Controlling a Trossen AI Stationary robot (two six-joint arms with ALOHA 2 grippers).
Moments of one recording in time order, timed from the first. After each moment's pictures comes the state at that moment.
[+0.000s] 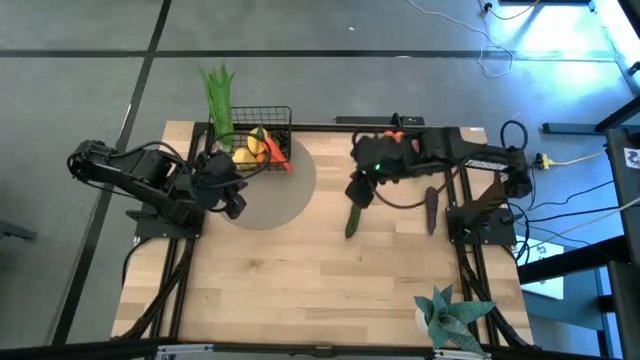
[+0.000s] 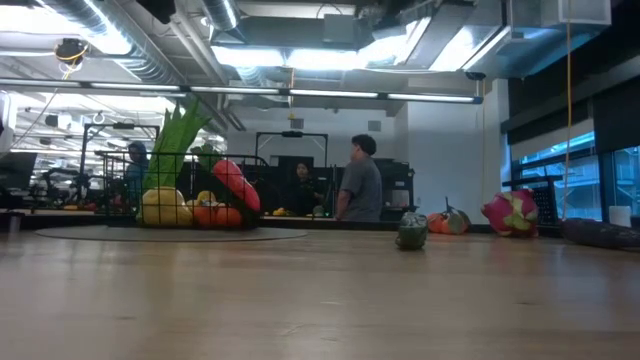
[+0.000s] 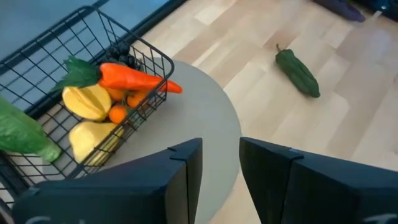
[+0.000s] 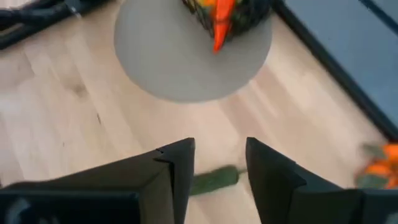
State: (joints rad) left arm -0.30 1.03 1.29 -1.19 -0.64 -0.84; right arm 0.04 1.67 1.97 -1.30 0.28 0.54
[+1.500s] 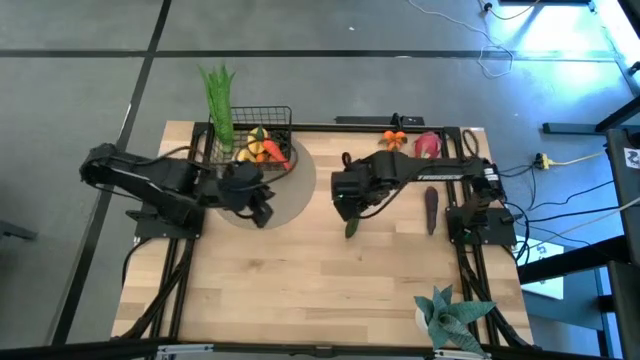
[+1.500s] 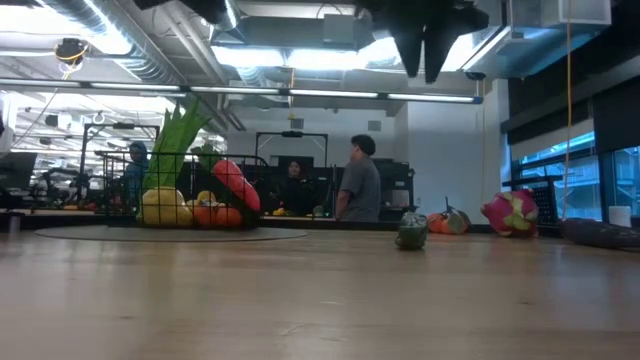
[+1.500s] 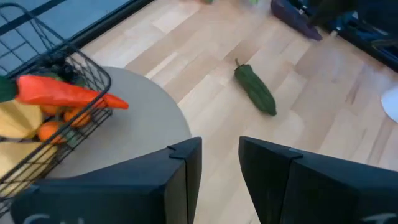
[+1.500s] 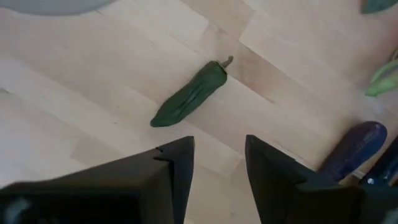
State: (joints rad) left arm -0.26 1.18 1.29 -0.92 -0.56 -0.80; right arm 0.06 1.88 1.95 -1.57 0.16 1.06
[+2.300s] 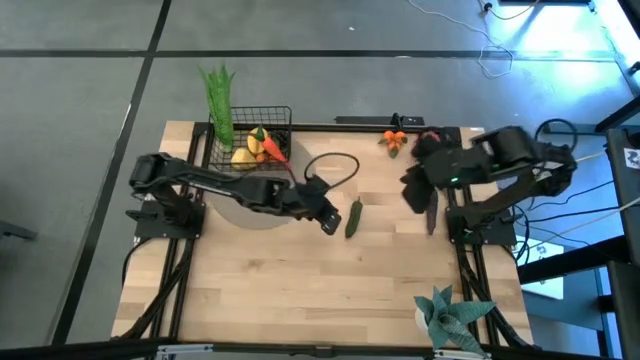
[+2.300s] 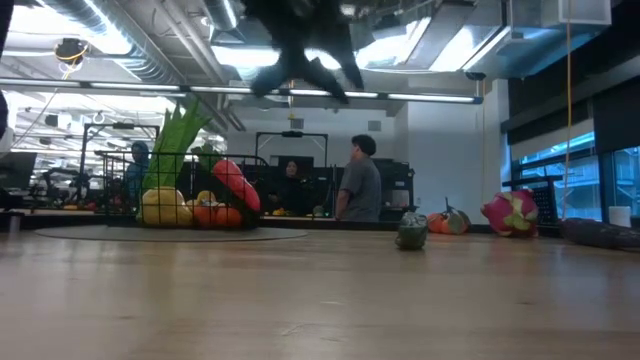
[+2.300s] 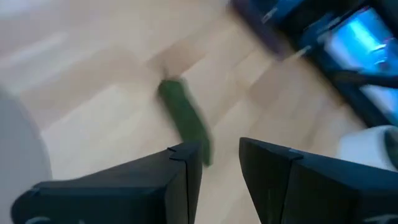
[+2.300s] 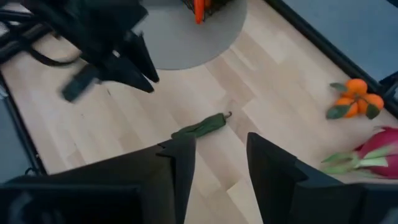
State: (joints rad) left arm -0.09 1.67 1.29 -0.27 -0.31 -0.86; right arm 0.21 1.40 1.95 -1.57 0.38 0.80
